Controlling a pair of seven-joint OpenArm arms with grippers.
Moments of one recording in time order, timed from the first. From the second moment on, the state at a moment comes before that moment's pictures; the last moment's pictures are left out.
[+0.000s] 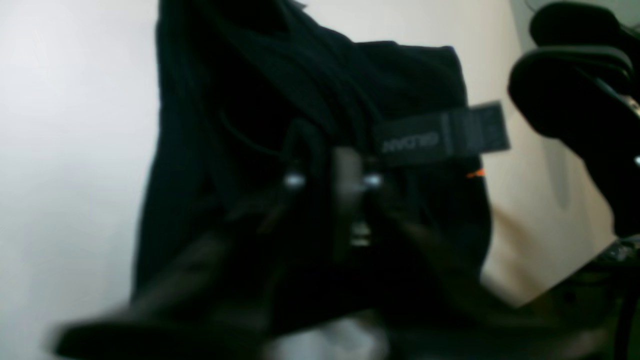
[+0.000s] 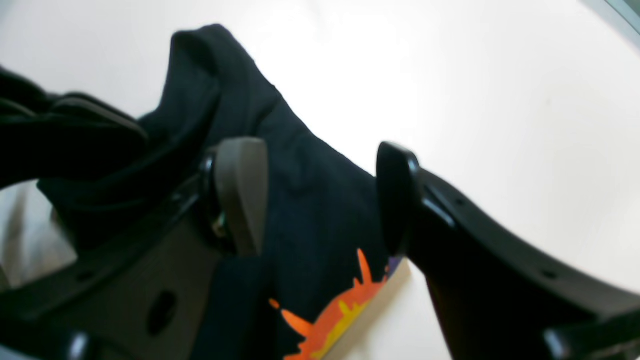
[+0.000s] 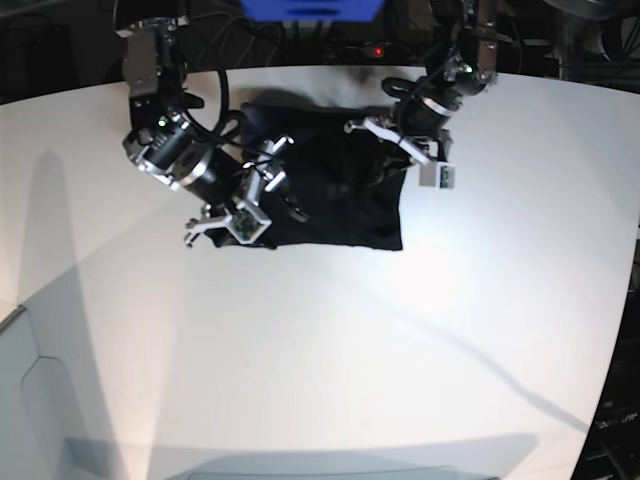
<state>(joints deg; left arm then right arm) 29.1 -6.7 1.6 111.6 -36.0 -8.8 32.8 -11.6 3.4 -5.1 111.7 6.4 39.5 -36.7</state>
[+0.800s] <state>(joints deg) 23.0 -5.8 5.7 114.9 -36.1 -8.8 32.8 -11.8 3.6 -5.1 111.7 6.5 39.5 -36.6</state>
